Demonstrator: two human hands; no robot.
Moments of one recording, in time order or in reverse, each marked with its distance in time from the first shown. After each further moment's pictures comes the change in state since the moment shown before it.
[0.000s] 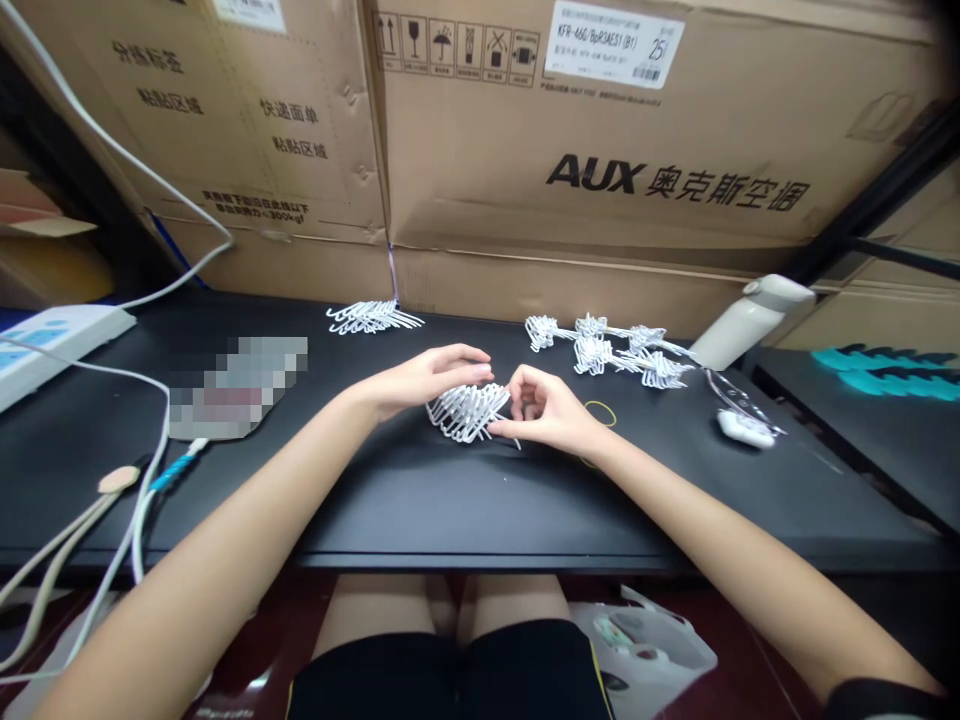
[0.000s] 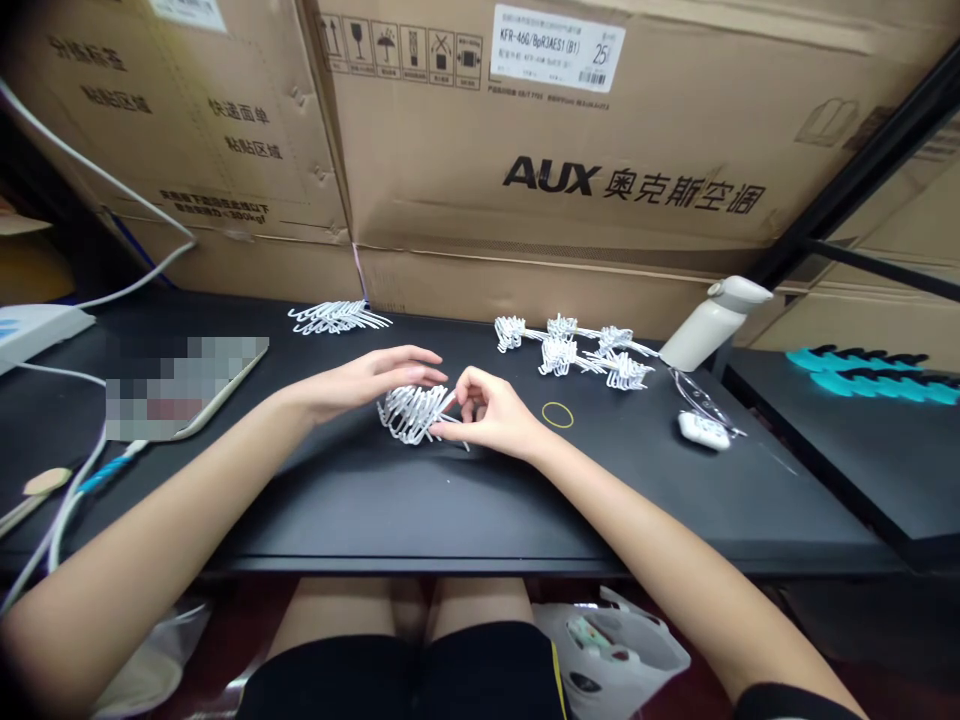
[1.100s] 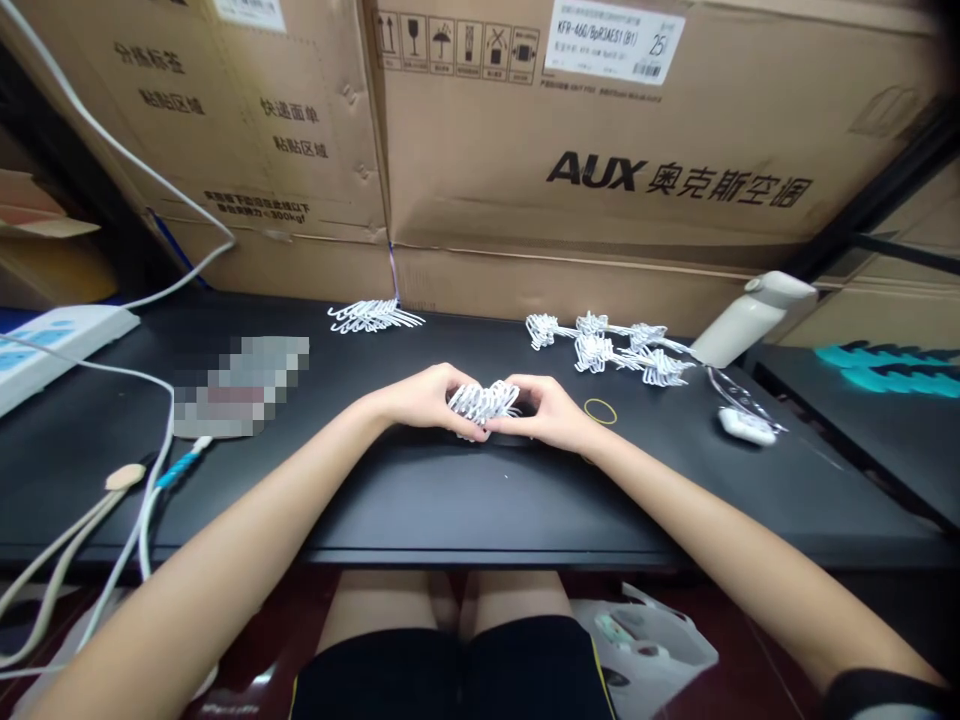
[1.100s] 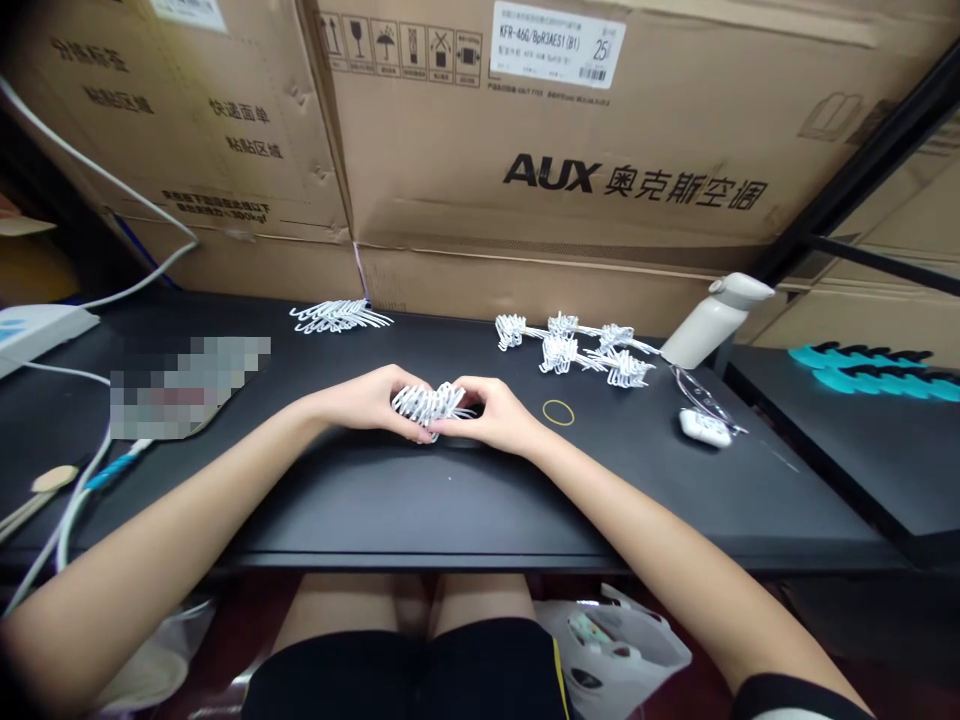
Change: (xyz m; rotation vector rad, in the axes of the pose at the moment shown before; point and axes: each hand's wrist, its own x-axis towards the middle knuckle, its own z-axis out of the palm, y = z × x) left_hand 0.003 -0.010 0.004 0.398 -0.177 0.049; right_hand 0.006 0.015 0.000 -0.033 -0.077 -0.082
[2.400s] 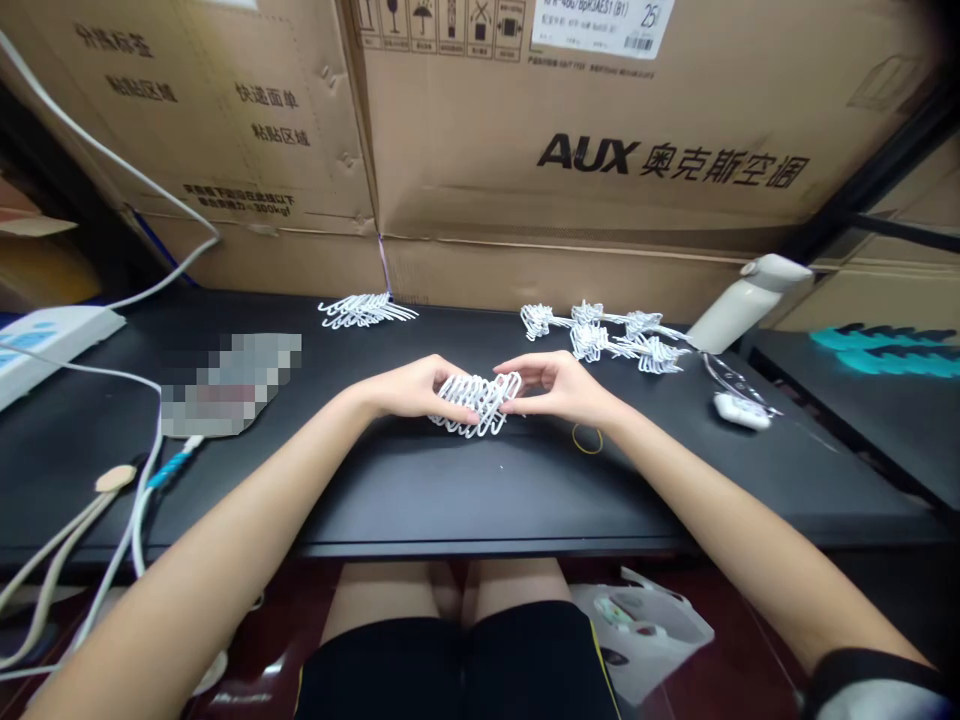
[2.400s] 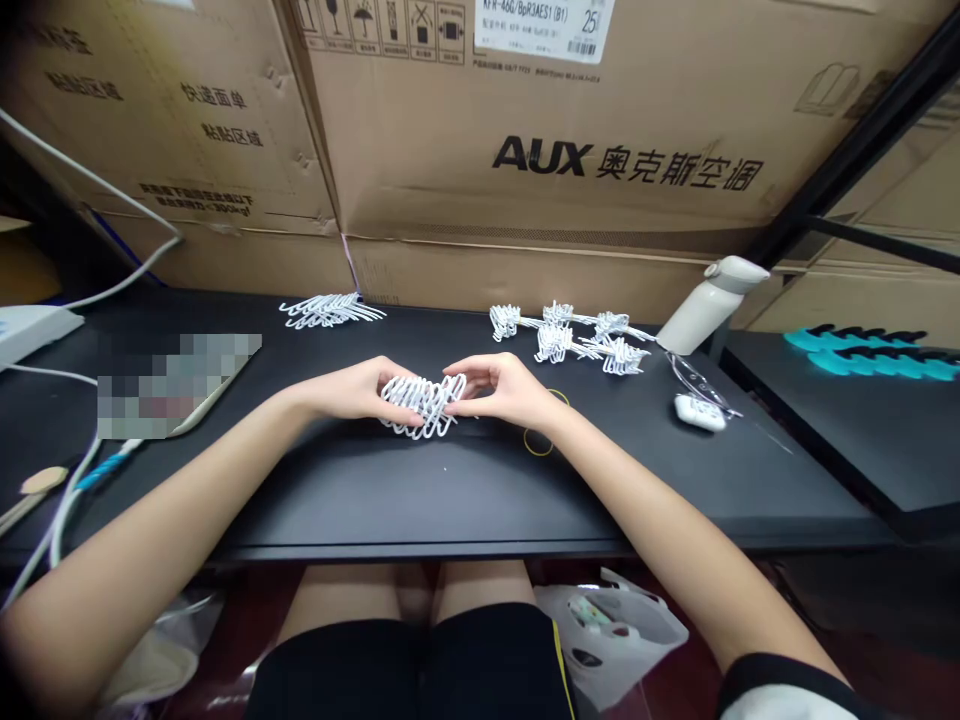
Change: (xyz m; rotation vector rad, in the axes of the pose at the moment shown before) left_hand -0.002 0.002 -0.004 -0.145 -0.076 -0.049; right_hand -0.002 -0.005 -0.024 0.039 0.003 0.030
